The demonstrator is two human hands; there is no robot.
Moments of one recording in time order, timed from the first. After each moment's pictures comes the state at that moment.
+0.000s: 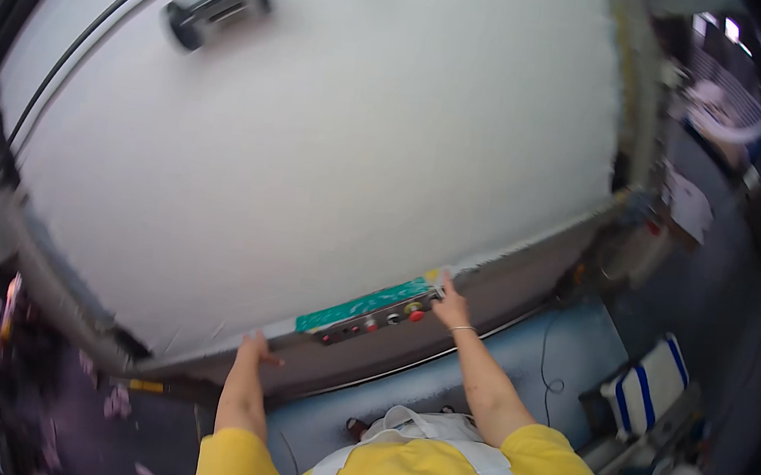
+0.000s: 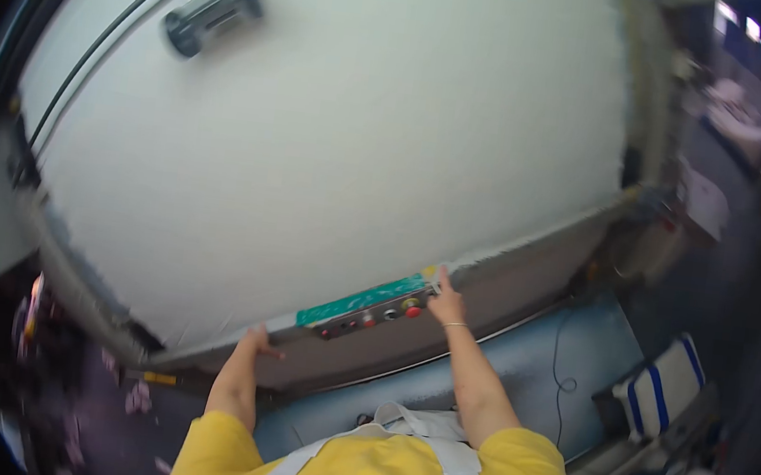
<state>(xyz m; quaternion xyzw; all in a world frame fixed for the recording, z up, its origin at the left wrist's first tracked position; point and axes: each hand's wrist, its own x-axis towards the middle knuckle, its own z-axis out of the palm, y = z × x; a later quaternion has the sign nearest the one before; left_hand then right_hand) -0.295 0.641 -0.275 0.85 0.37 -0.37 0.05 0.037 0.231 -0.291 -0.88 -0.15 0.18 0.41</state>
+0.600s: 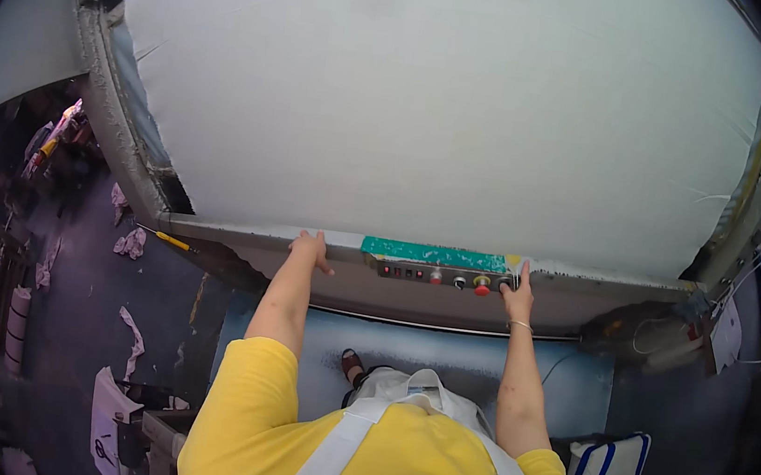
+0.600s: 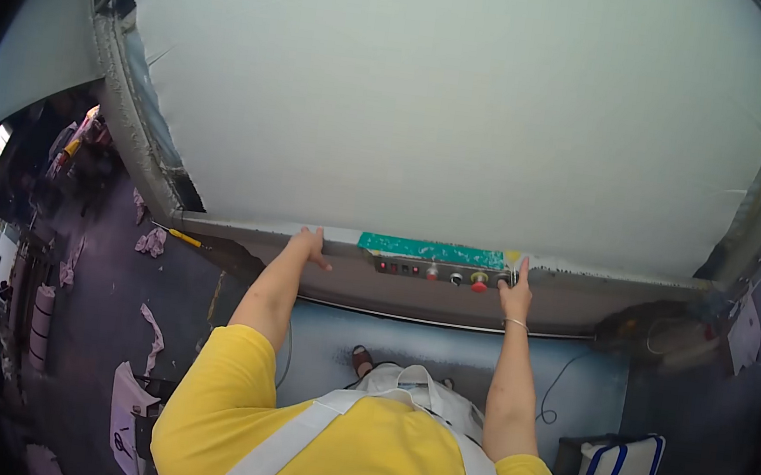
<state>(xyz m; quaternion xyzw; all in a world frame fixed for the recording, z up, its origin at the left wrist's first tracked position) -0.290 0.612 -0.247 0.81 0.49 -0.32 0.08 0.053 0.231 -0.329 -0.88 -0.21 0.10 0.42</state>
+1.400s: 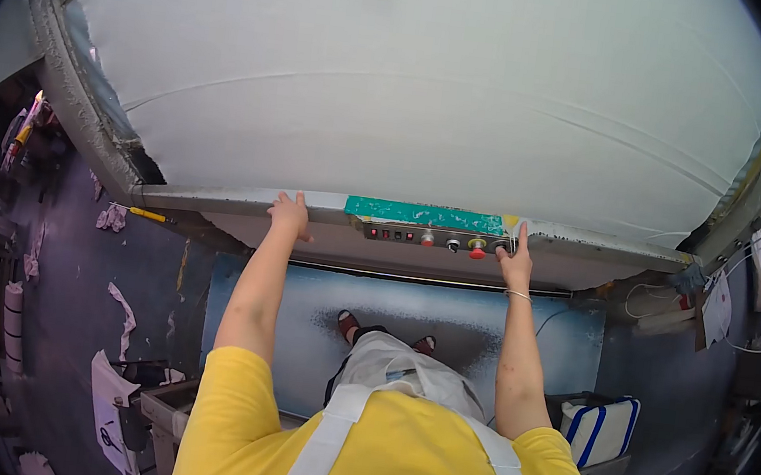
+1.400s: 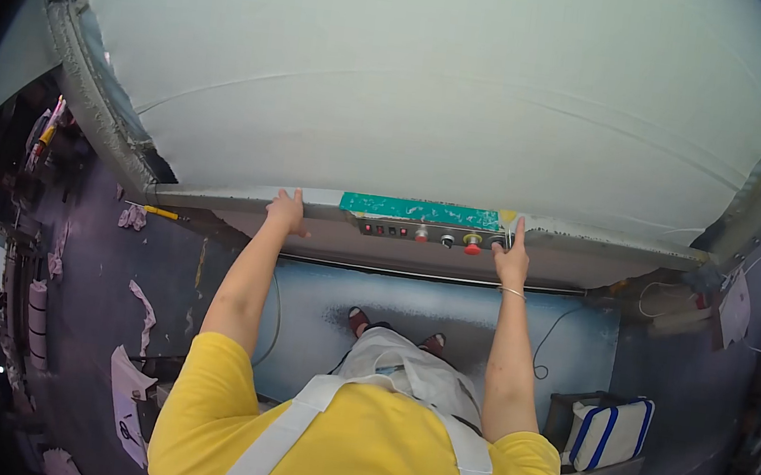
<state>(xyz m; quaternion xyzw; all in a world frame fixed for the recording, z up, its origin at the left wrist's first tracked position) -0.287 0.585 -0.233 0.82 0.49 -0.29 0.02 0.044 0.230 -0.304 -0.87 -0.18 0.18 0.42</state>
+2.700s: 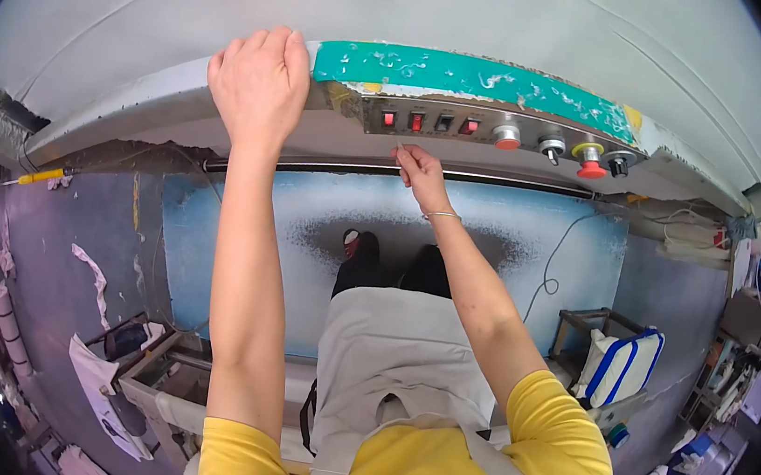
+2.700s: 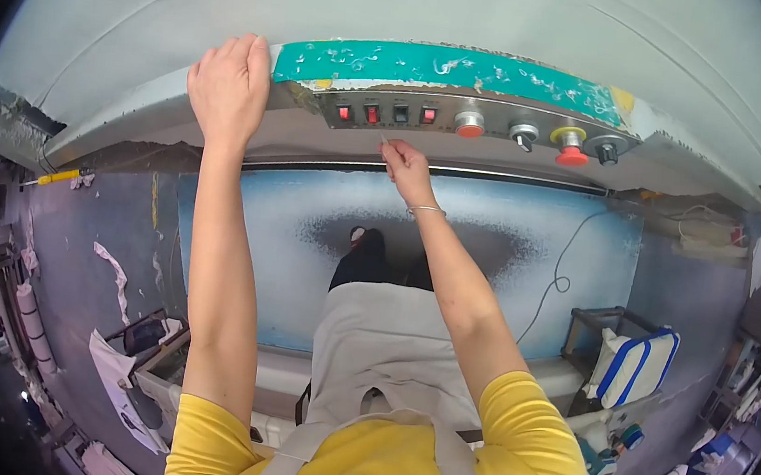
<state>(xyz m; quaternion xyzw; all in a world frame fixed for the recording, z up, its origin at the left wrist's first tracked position) -0.243 0.576 -0.331 0.88 0.38 0.29 -0.03 -0.126 0.384 -0.564 -0.59 -0.18 0.45 0.64</state>
